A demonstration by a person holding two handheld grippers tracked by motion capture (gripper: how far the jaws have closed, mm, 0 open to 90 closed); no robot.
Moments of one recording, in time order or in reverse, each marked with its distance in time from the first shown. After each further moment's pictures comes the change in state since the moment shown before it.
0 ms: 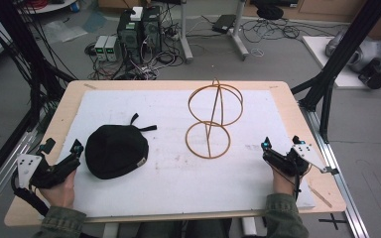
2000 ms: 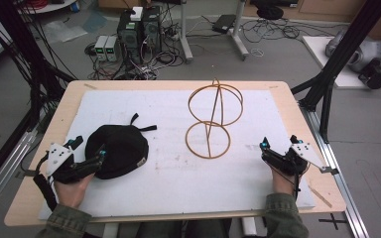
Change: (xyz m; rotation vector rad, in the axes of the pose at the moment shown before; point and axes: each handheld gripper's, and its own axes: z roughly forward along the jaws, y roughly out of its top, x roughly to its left) left arm -0.038 0.000 0.020 0.201 -0.231 0.152; right arm 0.001 -0.001 0.003 0.016 0.033 -0.005
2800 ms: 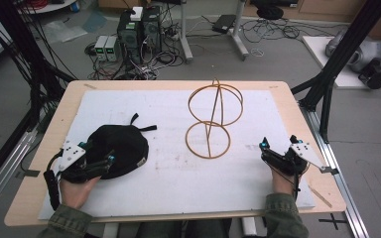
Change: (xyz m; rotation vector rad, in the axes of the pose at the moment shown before) left arm -0.008 -0.008 0.014 0.157 -0.075 0.047; right arm 0.001 0.000 0.001 0.000 -0.002 -0.003
